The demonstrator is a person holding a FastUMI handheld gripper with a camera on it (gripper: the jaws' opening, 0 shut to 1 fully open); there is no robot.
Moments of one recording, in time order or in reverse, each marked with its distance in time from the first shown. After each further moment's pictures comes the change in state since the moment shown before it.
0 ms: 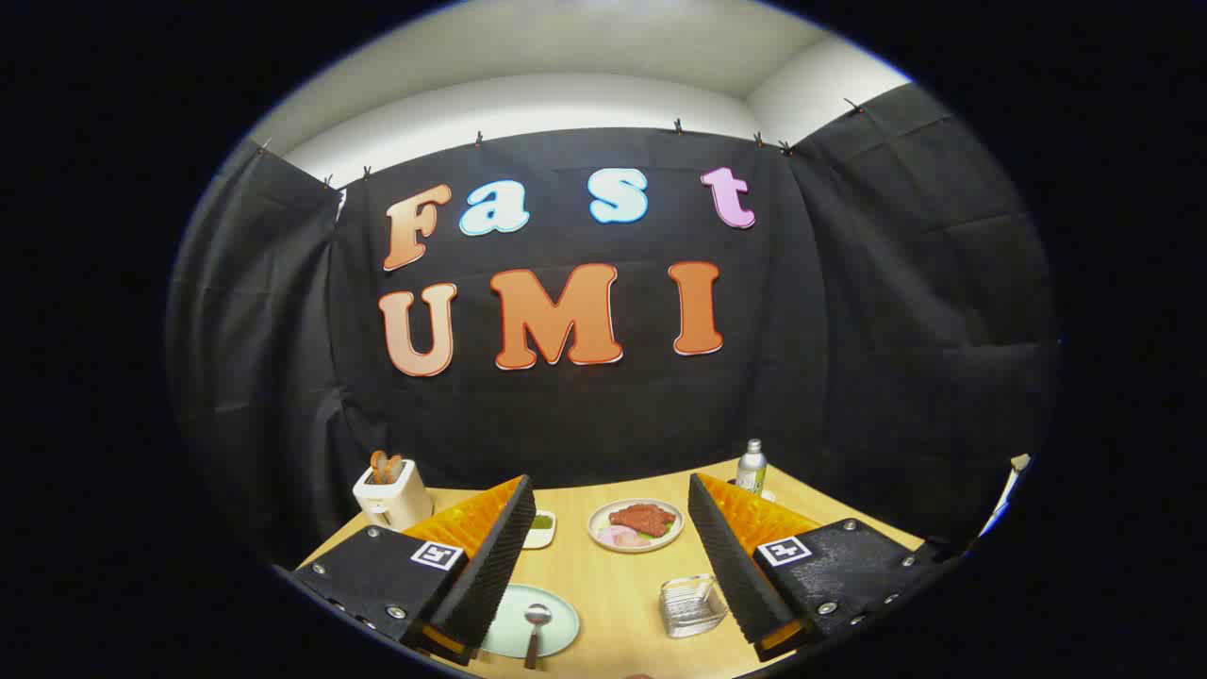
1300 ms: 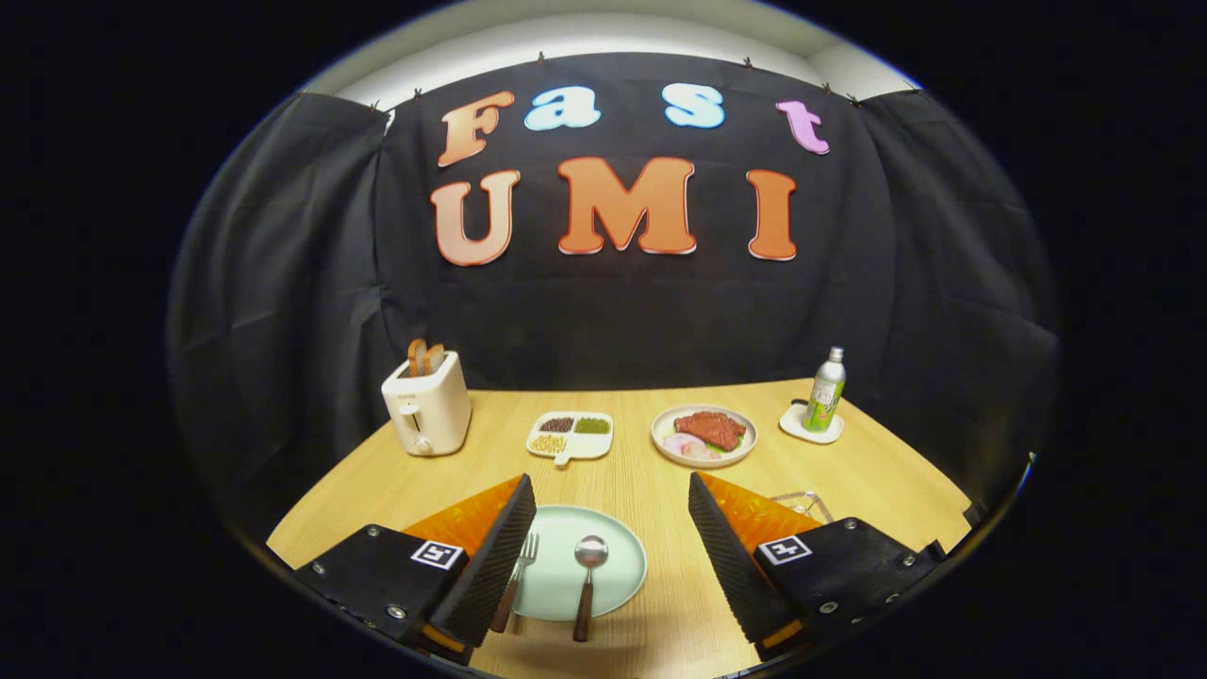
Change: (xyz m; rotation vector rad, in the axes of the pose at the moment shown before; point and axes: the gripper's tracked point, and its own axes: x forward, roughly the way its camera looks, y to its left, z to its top) arm 0.017 0.080 -0.157 -0.119 0.284 0.128
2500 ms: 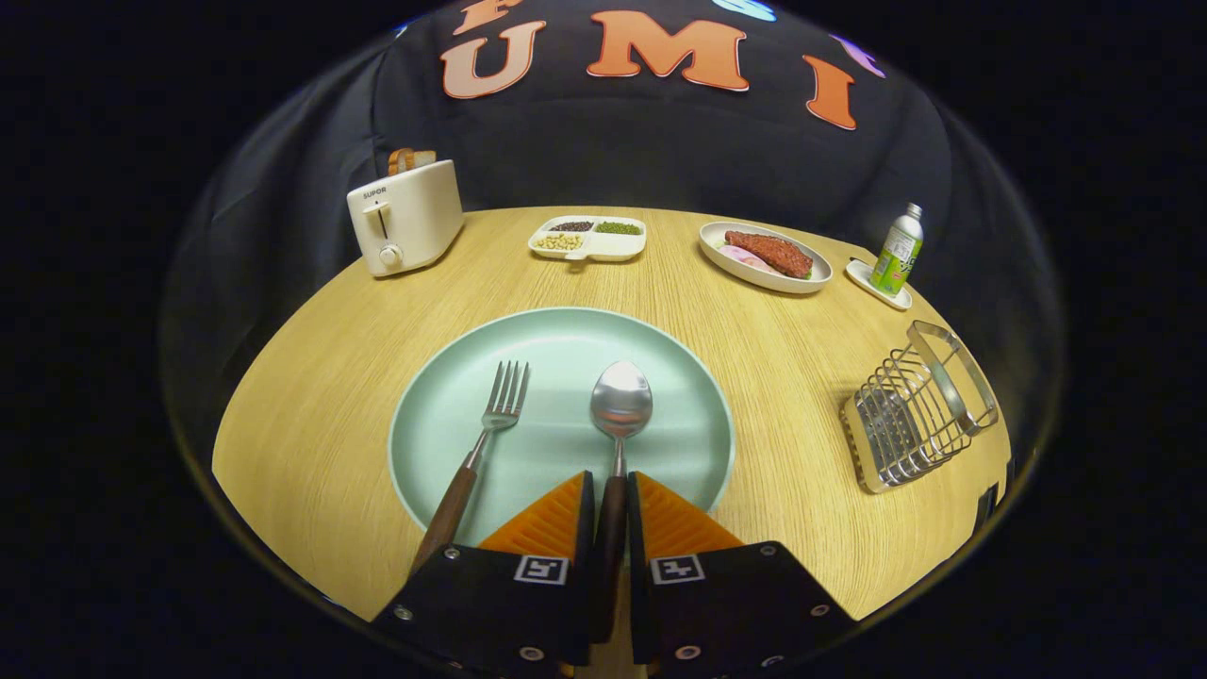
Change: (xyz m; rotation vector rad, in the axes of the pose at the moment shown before) arm 0.059 0.024 -0.169 -0.081 0.419 0.017
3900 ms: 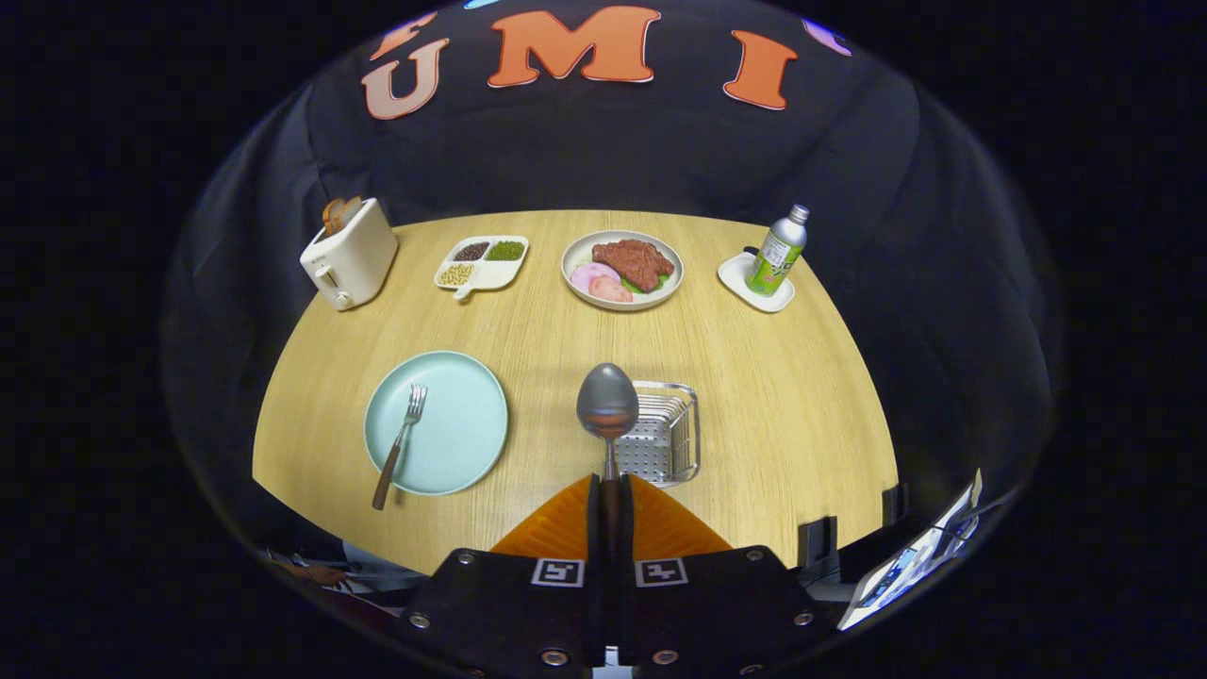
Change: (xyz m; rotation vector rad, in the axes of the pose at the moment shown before) arm -0.134 -0.185 0.067 0.010 0.258 -0.068
